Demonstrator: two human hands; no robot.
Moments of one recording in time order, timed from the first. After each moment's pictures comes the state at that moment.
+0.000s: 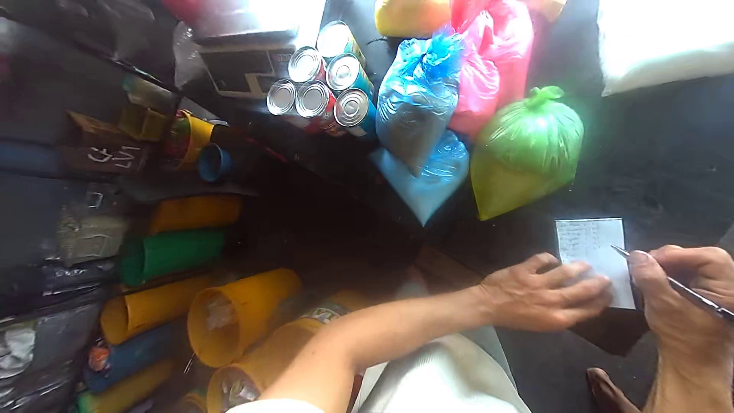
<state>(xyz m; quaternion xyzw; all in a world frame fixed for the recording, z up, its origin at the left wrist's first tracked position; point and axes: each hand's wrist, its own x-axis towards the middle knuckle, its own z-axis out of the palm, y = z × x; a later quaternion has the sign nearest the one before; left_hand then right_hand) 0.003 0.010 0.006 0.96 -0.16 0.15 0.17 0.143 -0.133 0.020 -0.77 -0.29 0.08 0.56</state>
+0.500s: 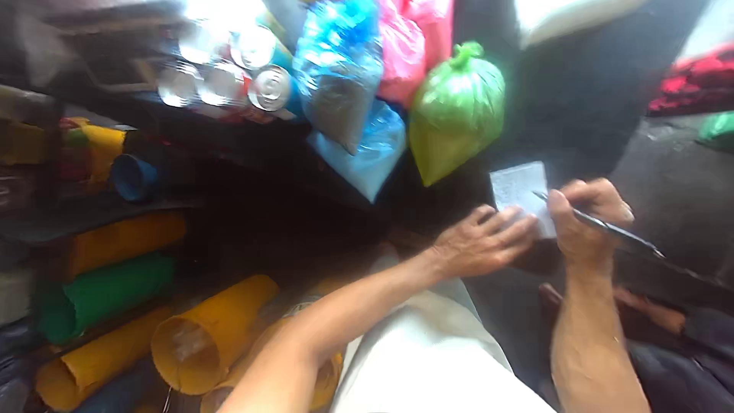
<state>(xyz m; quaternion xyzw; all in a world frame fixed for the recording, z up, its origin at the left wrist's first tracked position) 0.001 0.011 0.004 0.96 -0.16 0.14 0.17 0.133 -0.133 0.010 -0.75 -0.29 0.04 0.59</state>
